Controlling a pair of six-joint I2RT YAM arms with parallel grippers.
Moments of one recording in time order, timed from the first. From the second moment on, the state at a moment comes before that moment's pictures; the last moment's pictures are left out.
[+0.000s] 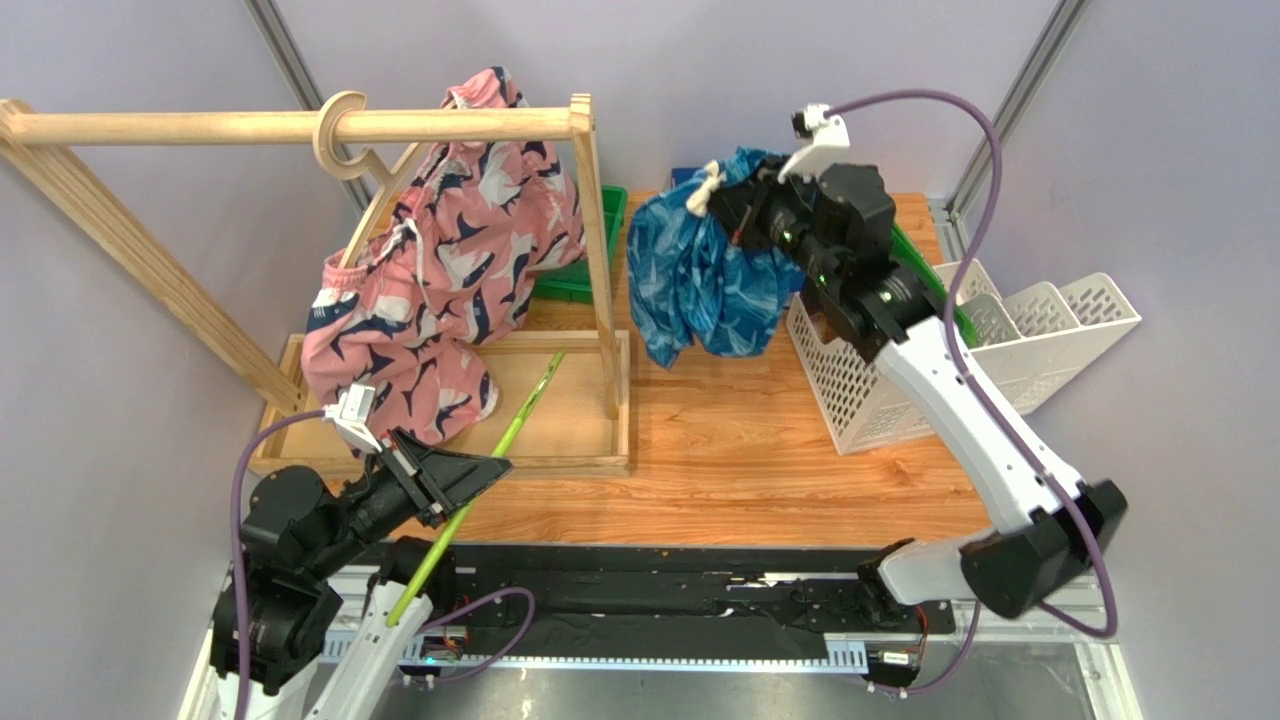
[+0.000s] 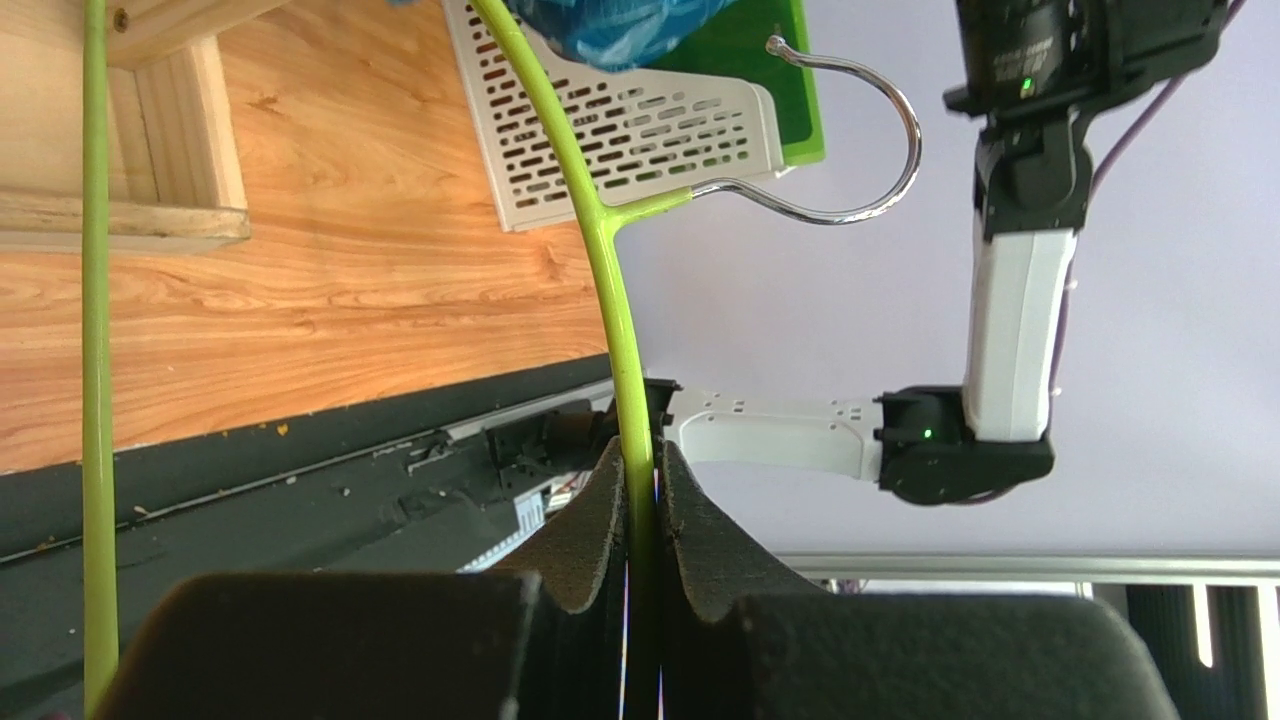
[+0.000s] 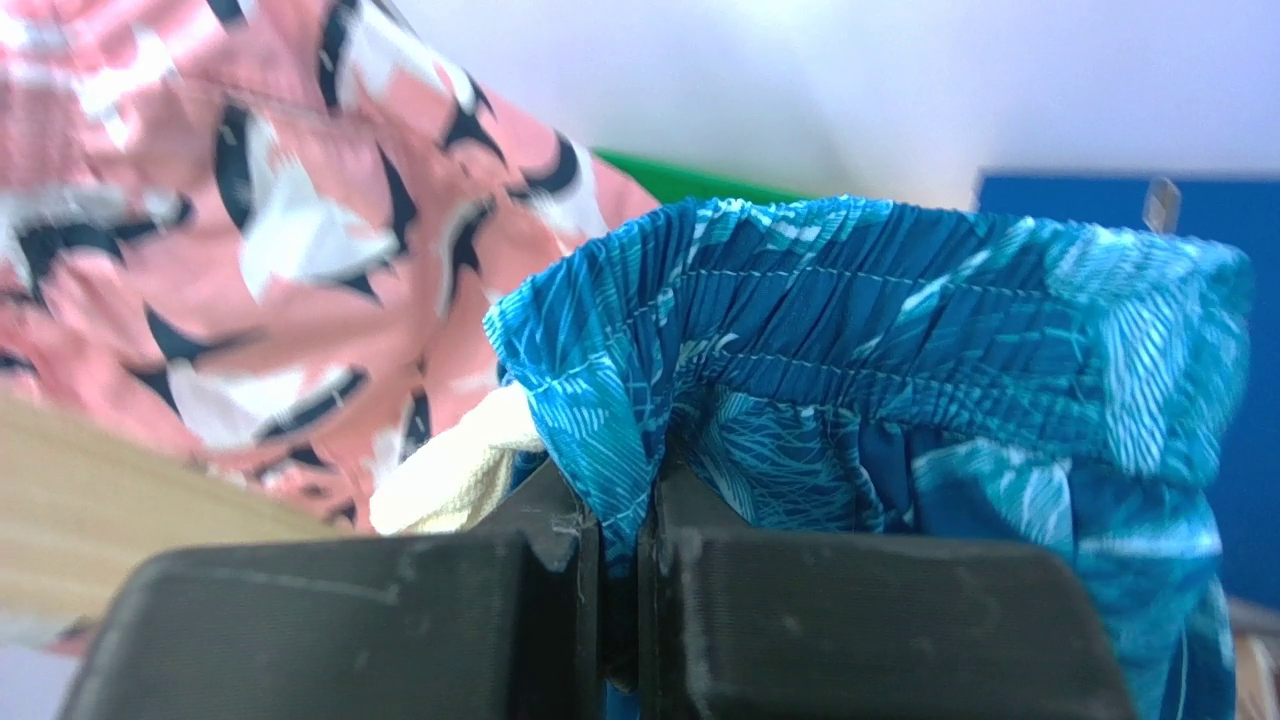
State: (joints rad) left arm -0.29 0.20 0.90 -0.86 0.48 -1.15; right arm 0.51 1.33 1.46 -0.21 -0.04 0.42
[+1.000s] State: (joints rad) left arm -0.29 0.16 0.91 -0.97 0.35 -1.07; right arm 0.63 2.76 2.57 0.39 -0.05 0.65
